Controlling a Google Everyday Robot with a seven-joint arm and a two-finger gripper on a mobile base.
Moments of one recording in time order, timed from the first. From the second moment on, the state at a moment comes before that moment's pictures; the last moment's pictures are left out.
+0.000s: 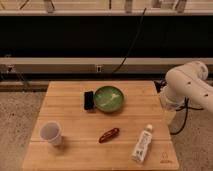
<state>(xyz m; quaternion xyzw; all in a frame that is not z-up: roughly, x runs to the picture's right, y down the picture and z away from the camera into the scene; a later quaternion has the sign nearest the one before) 0.286 0.107 0.684 -0.28 0.02 0.02 0.96</state>
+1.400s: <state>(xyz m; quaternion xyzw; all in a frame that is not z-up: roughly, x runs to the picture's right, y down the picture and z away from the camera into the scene) 0.202 0.077 0.716 -0.25 0.01 -0.10 0.96</state>
